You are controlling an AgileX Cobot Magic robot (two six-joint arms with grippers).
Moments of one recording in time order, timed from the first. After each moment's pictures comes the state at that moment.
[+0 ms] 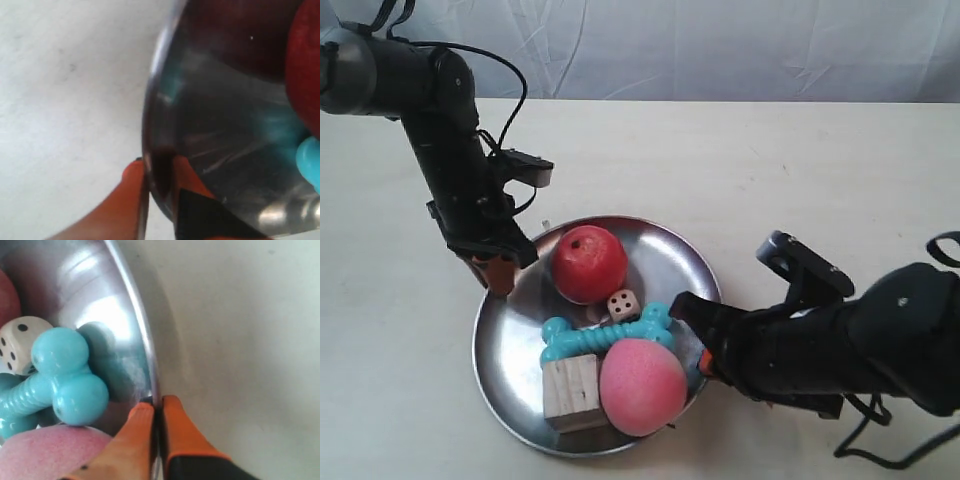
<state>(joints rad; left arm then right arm) -0.36 2.05 -1.37 -0.25 1.14 0.50 0.67 1.55 -0.50 1.29 0.04 -0.11</state>
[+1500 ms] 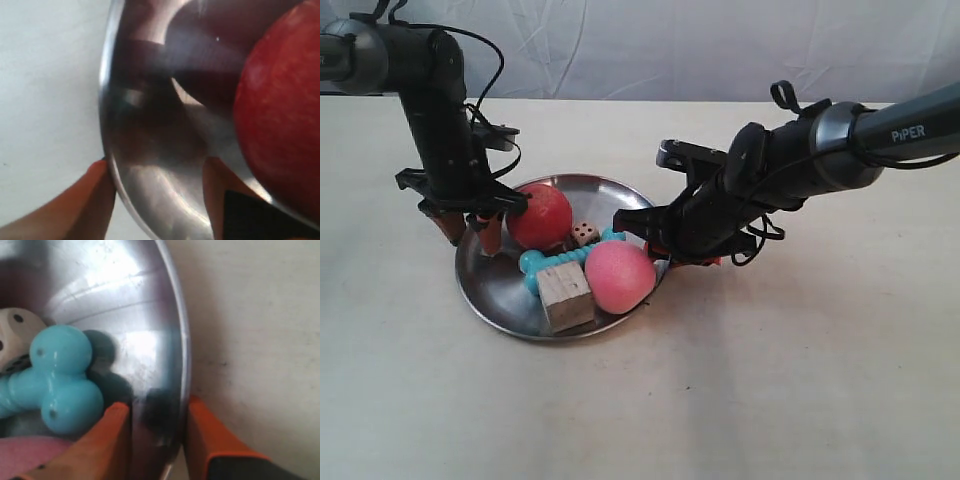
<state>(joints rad) -0.25 2.26 -1.68 -0.13 1.21 0.20 0.42 2.07 -1.17 0.64 0.33 -0.08</state>
